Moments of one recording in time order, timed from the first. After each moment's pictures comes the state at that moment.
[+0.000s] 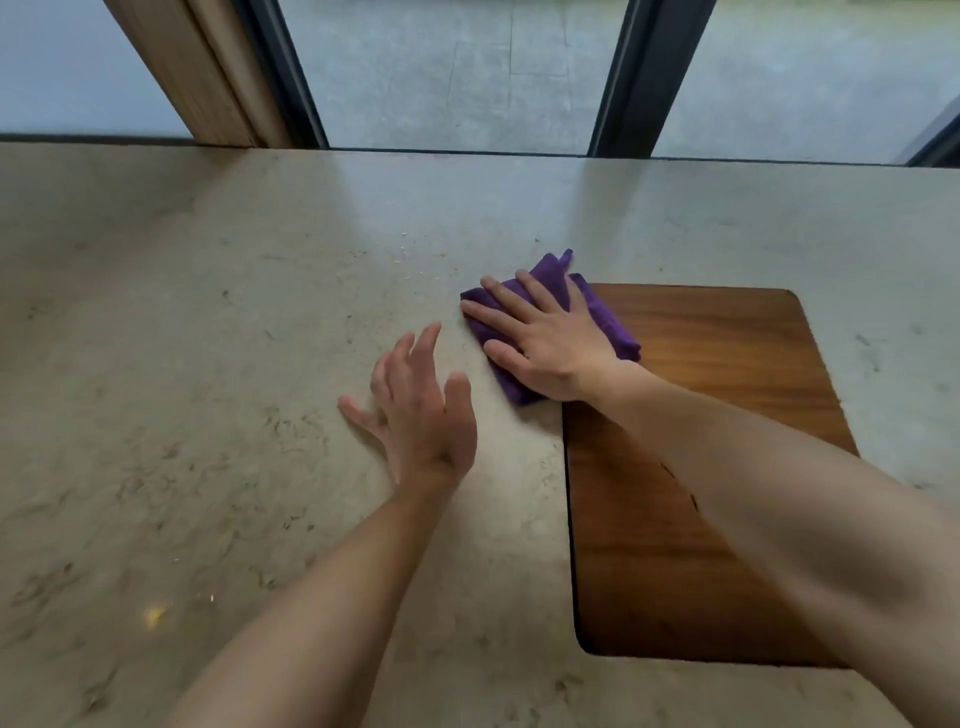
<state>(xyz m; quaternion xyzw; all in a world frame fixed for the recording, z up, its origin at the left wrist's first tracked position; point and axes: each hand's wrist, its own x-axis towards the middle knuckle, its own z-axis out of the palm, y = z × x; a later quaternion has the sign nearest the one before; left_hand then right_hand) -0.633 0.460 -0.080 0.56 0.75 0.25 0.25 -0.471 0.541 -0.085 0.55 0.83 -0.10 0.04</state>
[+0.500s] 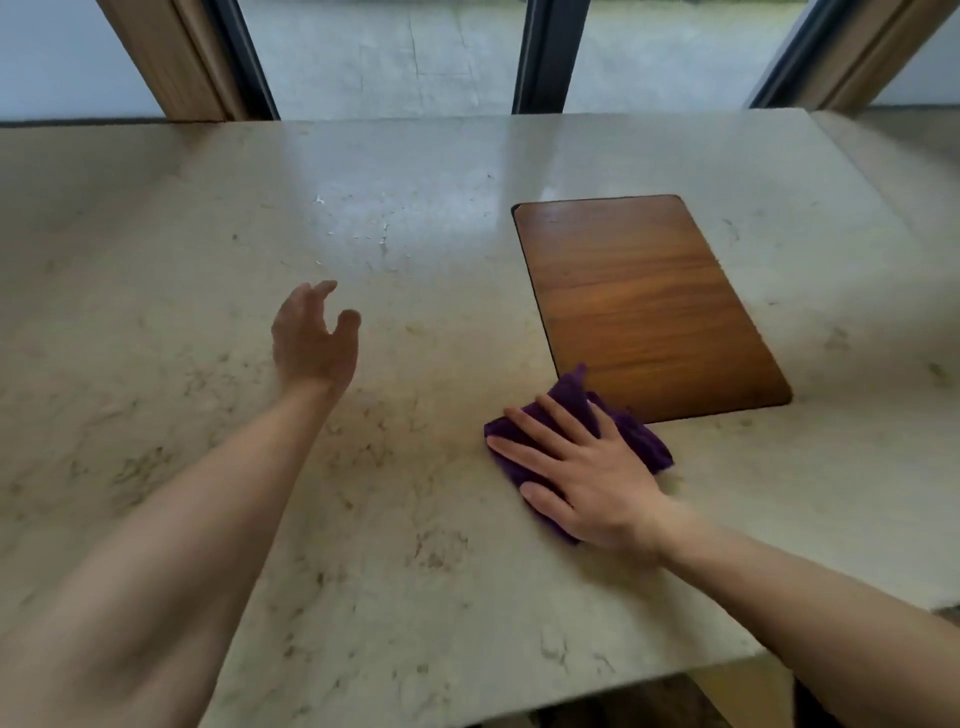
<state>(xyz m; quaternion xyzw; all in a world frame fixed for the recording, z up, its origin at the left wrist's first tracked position) -0.792 0.436 -0.091 0.64 0.66 0.28 0.26 -0.526 0.225 -0.079 0.59 0.79 -0.12 0.07</state>
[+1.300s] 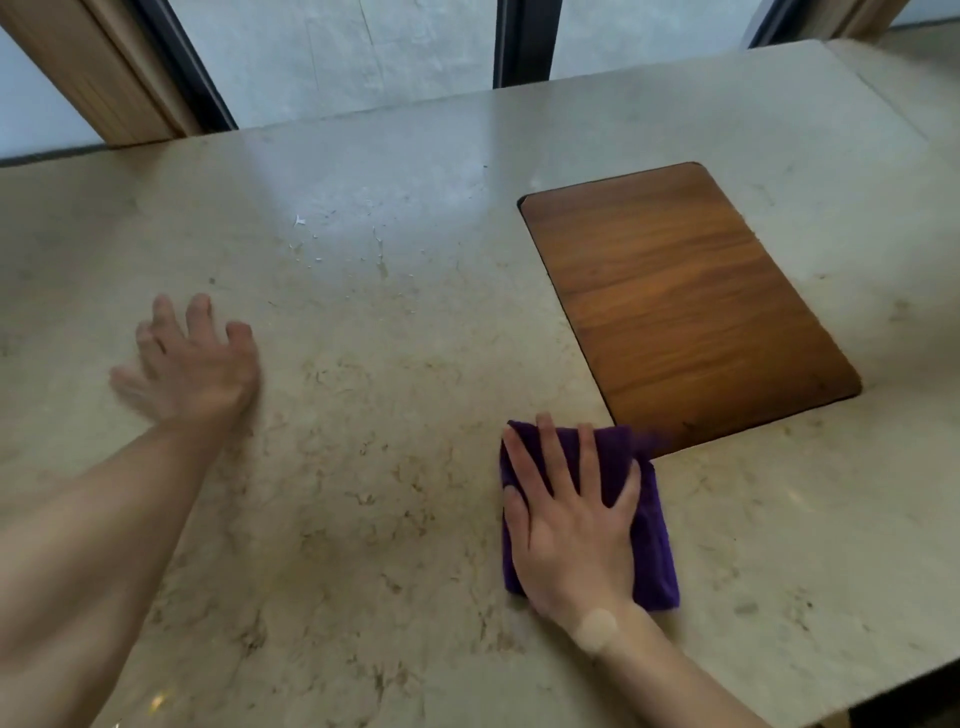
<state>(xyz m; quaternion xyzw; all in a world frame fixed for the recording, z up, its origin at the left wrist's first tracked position) -0.885 0.533 -0.104 0.63 0.77 0.06 0.08 -0.643 0.238 -0.100 0.83 0.55 -0.09 -0.03</state>
